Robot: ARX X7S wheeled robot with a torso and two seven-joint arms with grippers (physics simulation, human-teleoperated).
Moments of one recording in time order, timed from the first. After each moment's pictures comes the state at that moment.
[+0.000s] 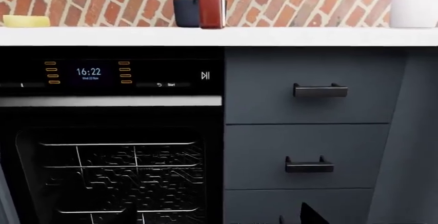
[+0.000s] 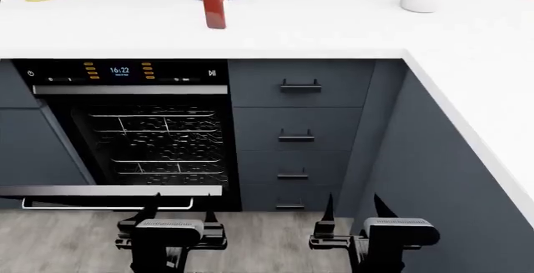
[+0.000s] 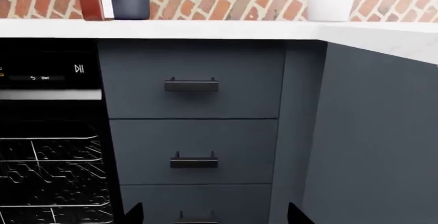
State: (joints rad) left arm 0.00 -0.05 0.06 0.01 -0.05 0.02 -0.04; right arm 0.01 0.05 -0.06 0.00 0.04 0.00 0.08
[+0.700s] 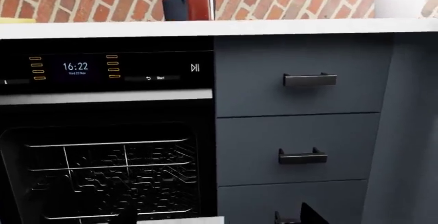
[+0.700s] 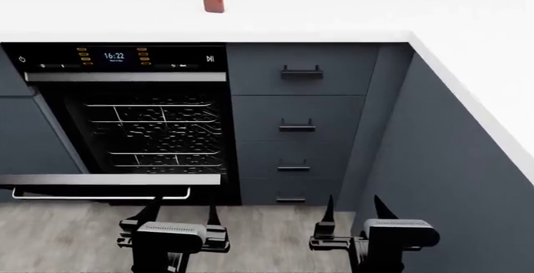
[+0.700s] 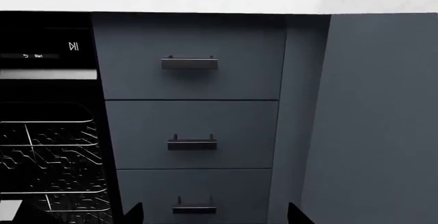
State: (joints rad) left arm 0.00 -0.10 0.13 0.00 -0.08 0.09 -0.07; right arm 0.01 0.09 -0.11 0.00 0.08 -0.01 0.14
